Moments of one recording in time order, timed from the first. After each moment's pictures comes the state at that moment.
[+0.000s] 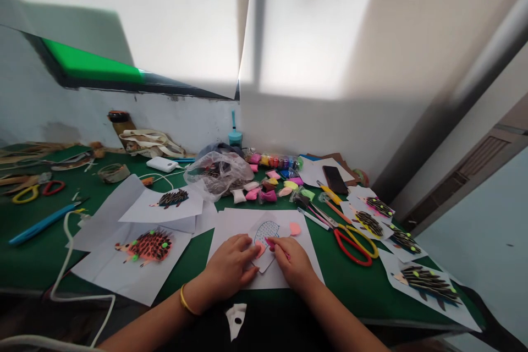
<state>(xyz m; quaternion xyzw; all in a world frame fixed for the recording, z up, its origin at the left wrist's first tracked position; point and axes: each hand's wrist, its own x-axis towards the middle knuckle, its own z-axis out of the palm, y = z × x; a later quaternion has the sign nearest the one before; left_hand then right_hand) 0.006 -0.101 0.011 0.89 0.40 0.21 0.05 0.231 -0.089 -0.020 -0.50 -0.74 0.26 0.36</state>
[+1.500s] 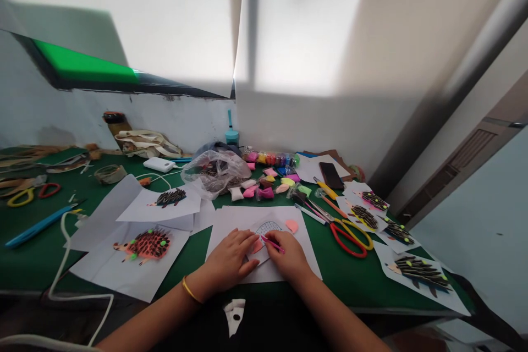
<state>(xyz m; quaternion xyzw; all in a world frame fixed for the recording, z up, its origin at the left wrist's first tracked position) 0.008 -0.094 0.003 0.89 0.40 0.20 0.05 0.219 -0.084 -0.018 -0.52 -0.74 0.24 0.36</state>
